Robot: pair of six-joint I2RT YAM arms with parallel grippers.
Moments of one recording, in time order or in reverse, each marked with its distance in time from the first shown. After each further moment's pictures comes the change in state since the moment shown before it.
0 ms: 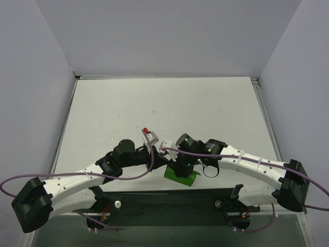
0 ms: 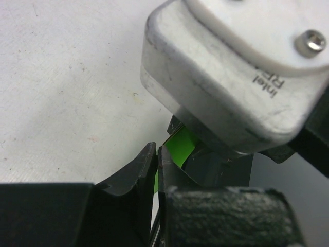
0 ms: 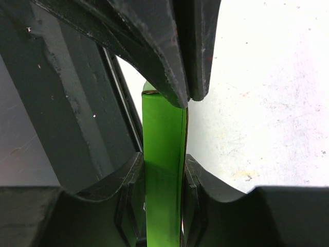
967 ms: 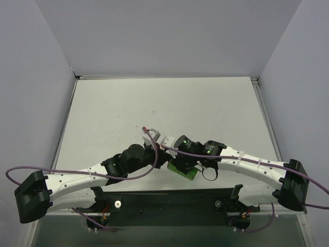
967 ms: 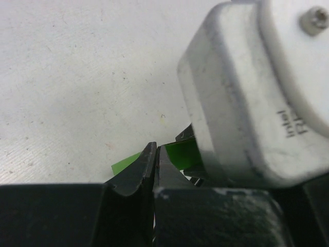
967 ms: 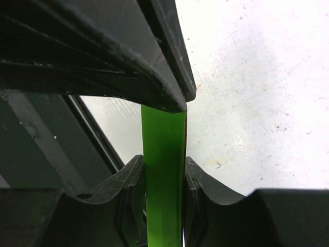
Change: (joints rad) left arm -0.183 0.049 0.090 -0.109 -0.475 -0.171; right arm 0.032 0.000 0.008 0.006 0.249 0.093
